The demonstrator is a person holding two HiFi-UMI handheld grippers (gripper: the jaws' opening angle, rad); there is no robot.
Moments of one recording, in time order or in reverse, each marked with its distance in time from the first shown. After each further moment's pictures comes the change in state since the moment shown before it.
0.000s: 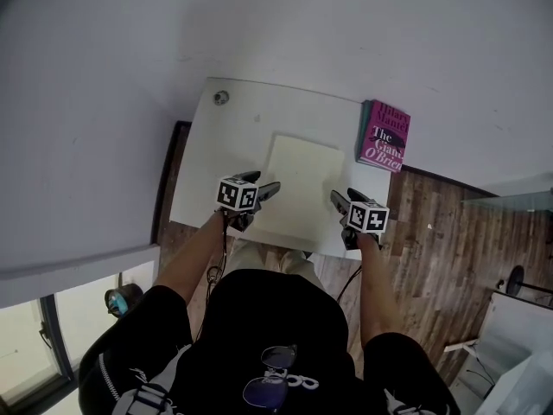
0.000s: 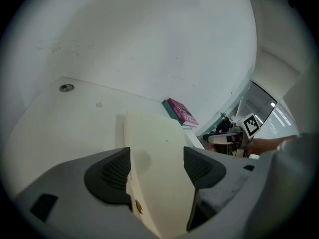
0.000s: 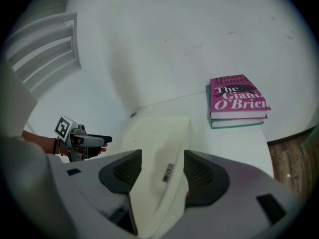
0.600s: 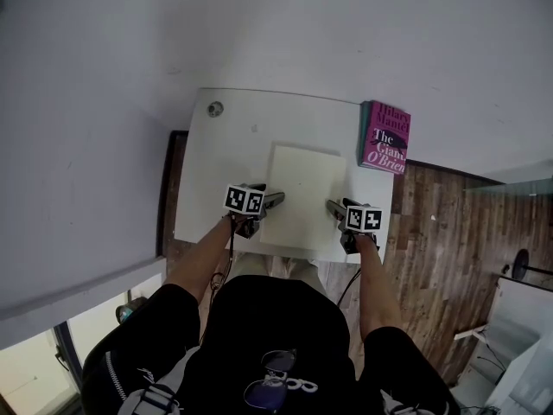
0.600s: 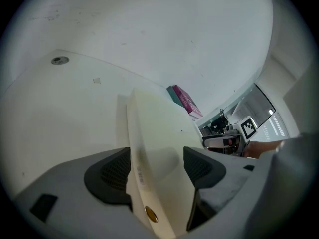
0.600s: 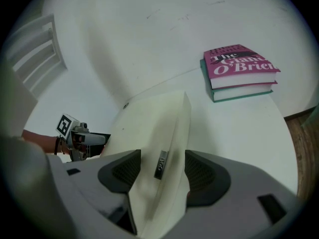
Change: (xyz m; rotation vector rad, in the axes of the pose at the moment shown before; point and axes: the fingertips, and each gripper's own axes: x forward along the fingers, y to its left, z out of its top) left arm 0.045 0.029 -0.024 -0.091 0.159 -0.075; right arm 0.049 -0.016 -0.039 0.141 0.136 0.001
